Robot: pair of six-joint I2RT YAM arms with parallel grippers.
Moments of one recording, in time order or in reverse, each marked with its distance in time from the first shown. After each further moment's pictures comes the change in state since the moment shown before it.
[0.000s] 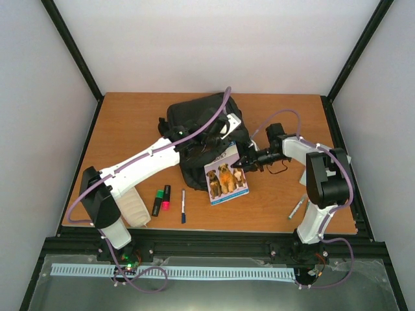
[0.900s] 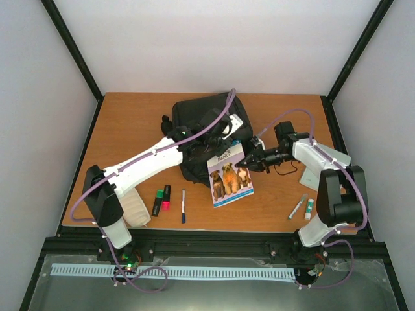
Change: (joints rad) left arm -0.003 0.026 0.000 0.015 -0.019 0.028; right arm -0.030 -0.213 -0.007 -0.185 -0.084 0.084
